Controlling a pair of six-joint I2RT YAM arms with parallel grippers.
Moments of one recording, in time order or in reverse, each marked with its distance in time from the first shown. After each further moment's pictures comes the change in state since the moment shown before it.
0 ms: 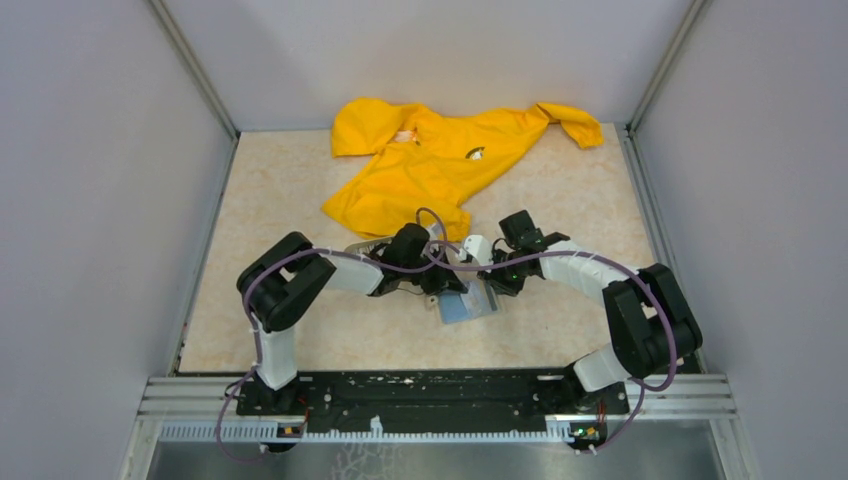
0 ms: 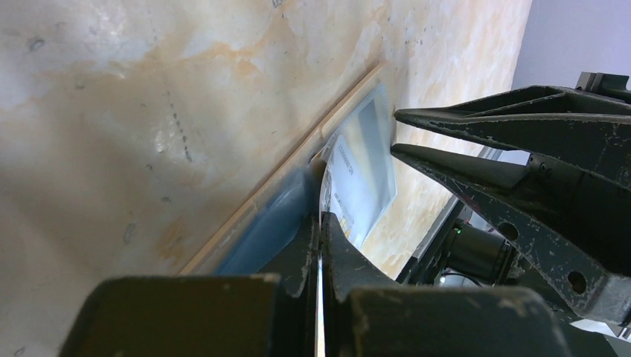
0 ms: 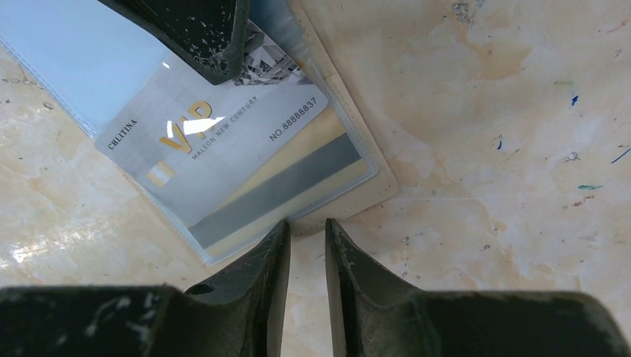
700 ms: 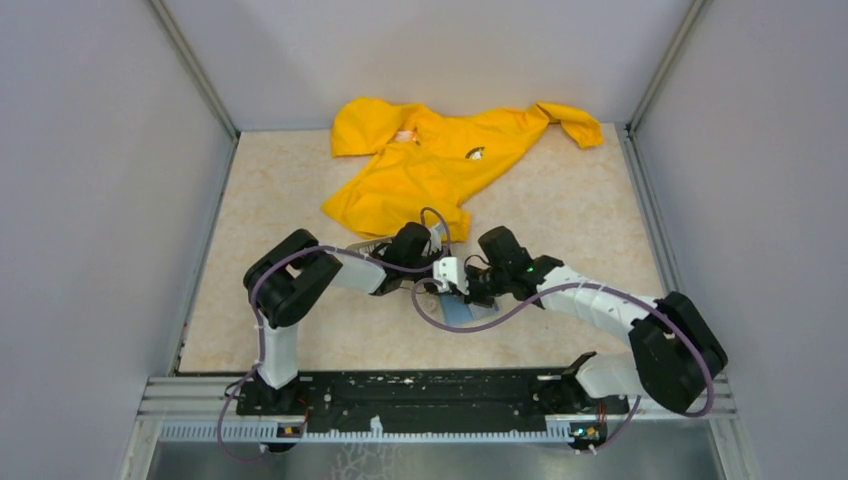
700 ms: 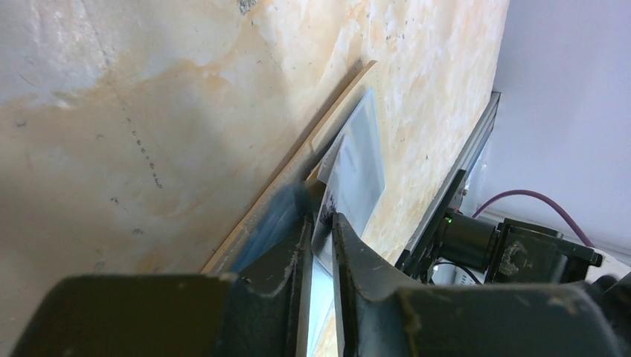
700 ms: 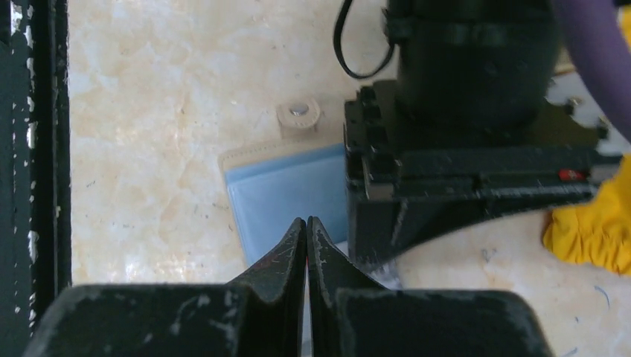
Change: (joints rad) left arm 0.007 0.050 0.021 0.061 0.072 0.005; right arm 0.205 -0.201 -0.085 0.170 -0.239 -0.038
